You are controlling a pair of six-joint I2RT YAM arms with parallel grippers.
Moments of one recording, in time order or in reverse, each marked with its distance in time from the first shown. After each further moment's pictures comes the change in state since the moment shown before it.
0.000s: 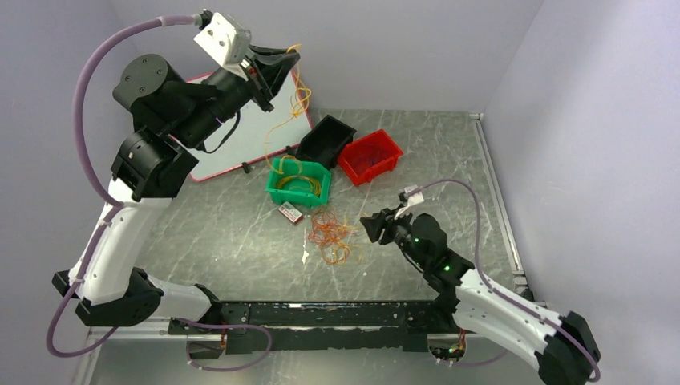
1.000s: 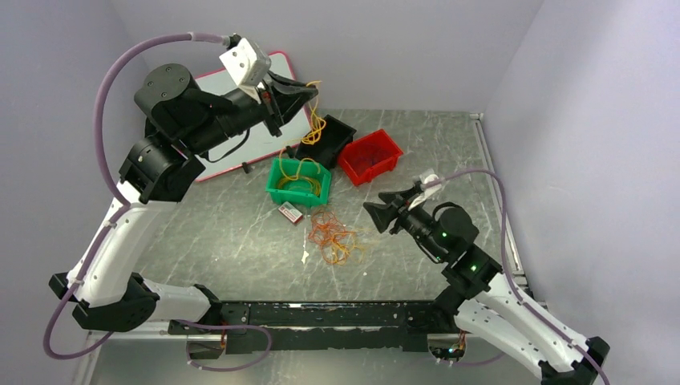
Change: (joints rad) left arm 0.000 -0.040 -0.124 -0.046 0.193 -0.059; right arm 0.007 -0.152 0.309 -0.327 -0.087 -0.163
